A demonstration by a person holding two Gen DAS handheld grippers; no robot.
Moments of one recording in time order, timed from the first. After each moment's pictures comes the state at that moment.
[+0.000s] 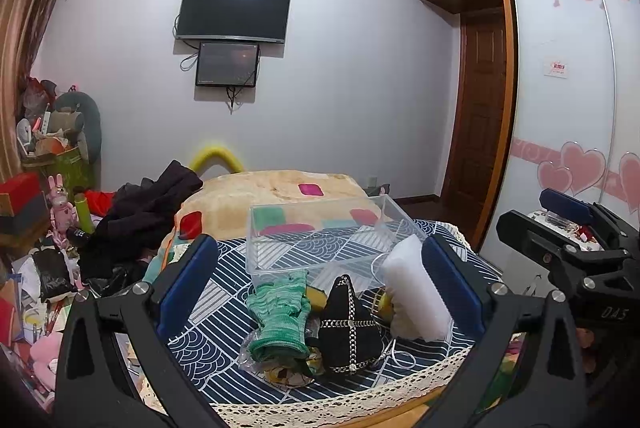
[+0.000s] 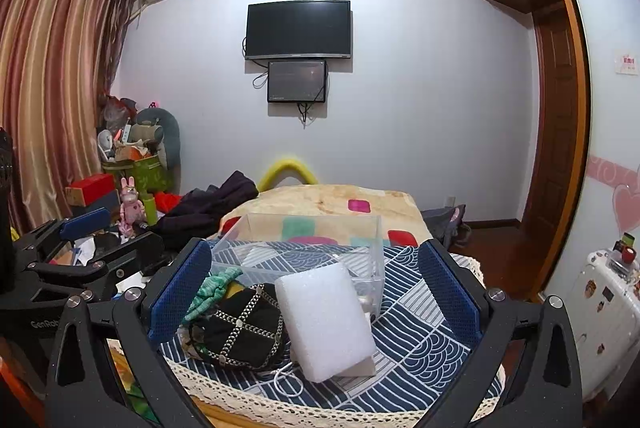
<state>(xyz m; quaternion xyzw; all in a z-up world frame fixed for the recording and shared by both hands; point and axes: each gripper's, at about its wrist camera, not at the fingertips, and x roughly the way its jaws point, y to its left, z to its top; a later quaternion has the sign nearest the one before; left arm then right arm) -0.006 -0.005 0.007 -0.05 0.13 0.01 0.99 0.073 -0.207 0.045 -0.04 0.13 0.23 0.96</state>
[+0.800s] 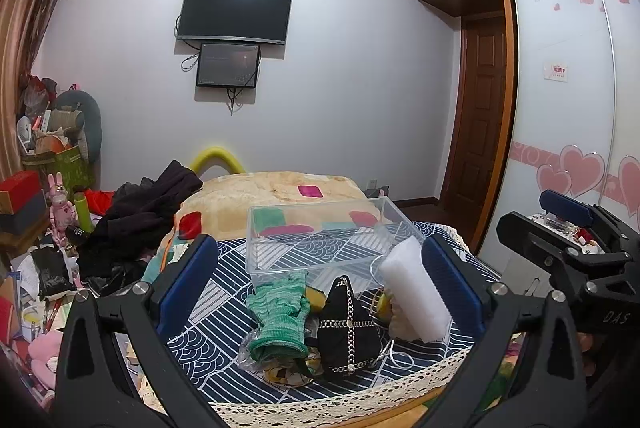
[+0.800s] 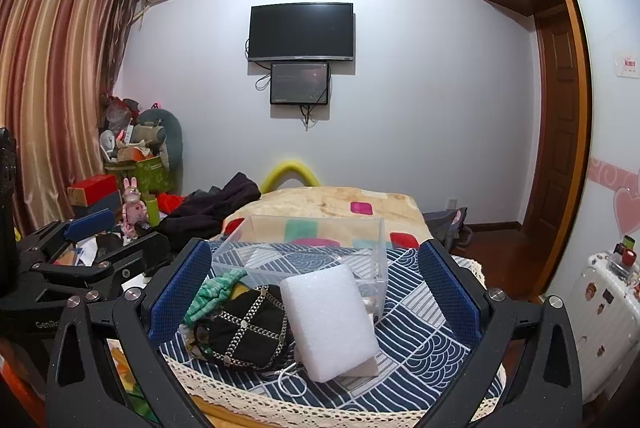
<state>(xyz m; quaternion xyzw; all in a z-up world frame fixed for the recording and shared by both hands) -0.007 -0.006 0.009 -0.05 0.13 0.01 0.99 0.066 -0.204 0.050 -0.04 0.13 0.24 0.96</state>
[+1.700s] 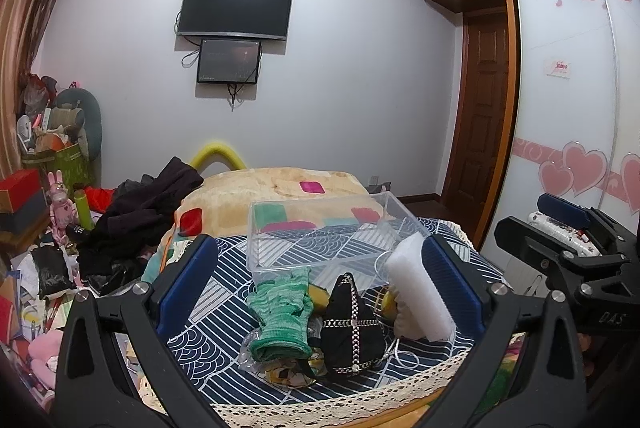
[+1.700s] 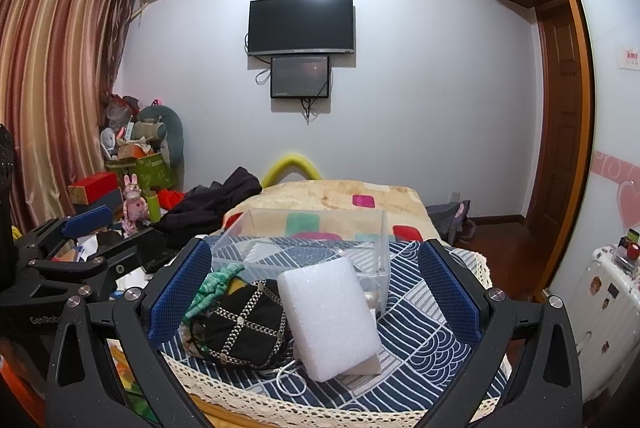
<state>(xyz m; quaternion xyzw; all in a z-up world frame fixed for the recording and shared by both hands) 0.001 -0.001 0.001 -0.05 0.14 0.01 0.99 0.079 -0.202 0.037 -0.04 0.14 0.24 0.96</state>
